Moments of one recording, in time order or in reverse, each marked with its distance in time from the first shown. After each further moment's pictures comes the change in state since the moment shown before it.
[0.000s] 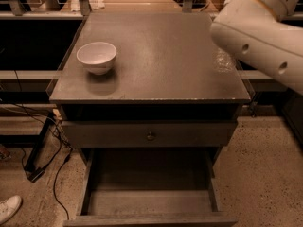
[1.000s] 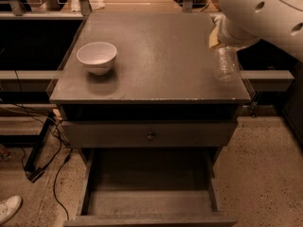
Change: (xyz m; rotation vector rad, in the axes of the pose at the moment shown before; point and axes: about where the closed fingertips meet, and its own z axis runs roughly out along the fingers) arm 0.027 0.004 -0.005 -0.072 0.255 -0.158
